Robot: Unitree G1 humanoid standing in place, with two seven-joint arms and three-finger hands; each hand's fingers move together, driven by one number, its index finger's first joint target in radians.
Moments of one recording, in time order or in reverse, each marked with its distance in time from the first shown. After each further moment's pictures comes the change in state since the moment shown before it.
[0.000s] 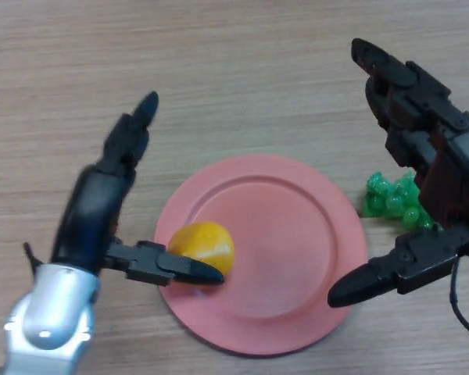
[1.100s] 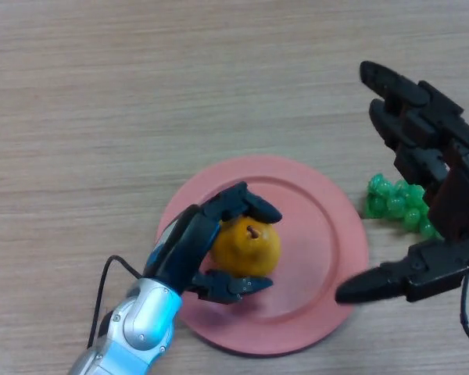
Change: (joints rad) left arm -0.202 -0.010 -0.297 0.789 0.222 -0.494 0.178; right arm 0.067 -0.001 -0.052 0.011 0.076 -0.030 0.001
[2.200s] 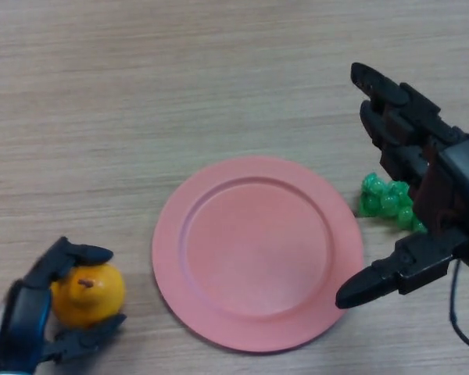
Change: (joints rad) left arm 0.308 0.091 0.457 0.068 0.018 -0.332 0.085; right arm -0.033 0.000 0.030 0.159 -0.037 -0.099 0.041
